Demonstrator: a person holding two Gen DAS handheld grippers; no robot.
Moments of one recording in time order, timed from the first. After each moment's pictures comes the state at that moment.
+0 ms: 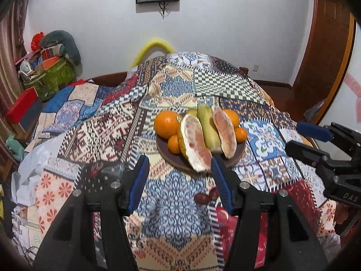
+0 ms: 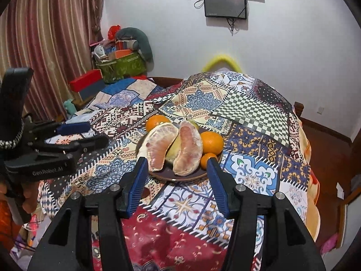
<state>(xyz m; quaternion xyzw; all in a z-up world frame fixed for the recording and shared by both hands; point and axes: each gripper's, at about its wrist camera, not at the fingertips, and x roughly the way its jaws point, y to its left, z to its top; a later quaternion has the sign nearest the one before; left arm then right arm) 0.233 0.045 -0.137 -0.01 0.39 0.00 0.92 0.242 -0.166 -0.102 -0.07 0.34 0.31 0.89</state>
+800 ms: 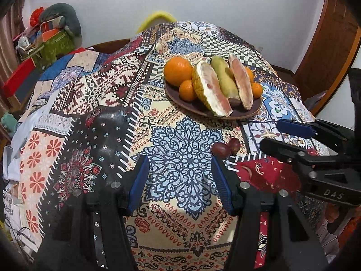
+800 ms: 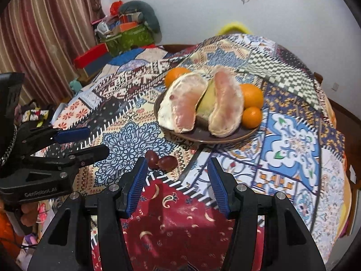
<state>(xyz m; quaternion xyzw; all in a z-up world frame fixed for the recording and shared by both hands) 0.212 0.071 -0.203 -0.04 0.46 0.00 0.89 0.237 -0.120 -0.171 -0.07 0.43 0.33 0.84</state>
